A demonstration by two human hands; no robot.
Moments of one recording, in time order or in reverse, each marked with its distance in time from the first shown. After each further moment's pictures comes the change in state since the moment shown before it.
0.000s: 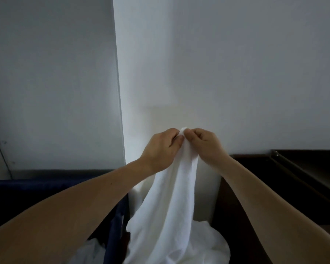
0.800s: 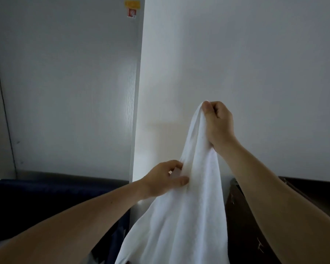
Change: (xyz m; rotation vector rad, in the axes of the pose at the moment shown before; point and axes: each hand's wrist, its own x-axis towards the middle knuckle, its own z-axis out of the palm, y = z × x) left_hand -0.030 -0.046 -0.024 -0.408 -0.295 -0.288; right_hand 0.062 -0.089 0.009 0.023 0.377 -0.241
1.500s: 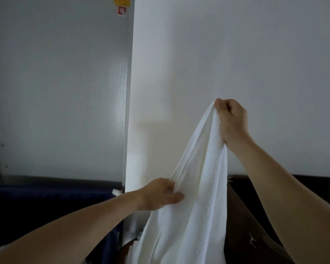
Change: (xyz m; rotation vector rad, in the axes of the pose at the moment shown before) left_hand -0.008 -0.016 0.015 0.219 -0.239 -0.084; right_hand 0.014 0.011 -0.043 -0.075 0.093 0.009
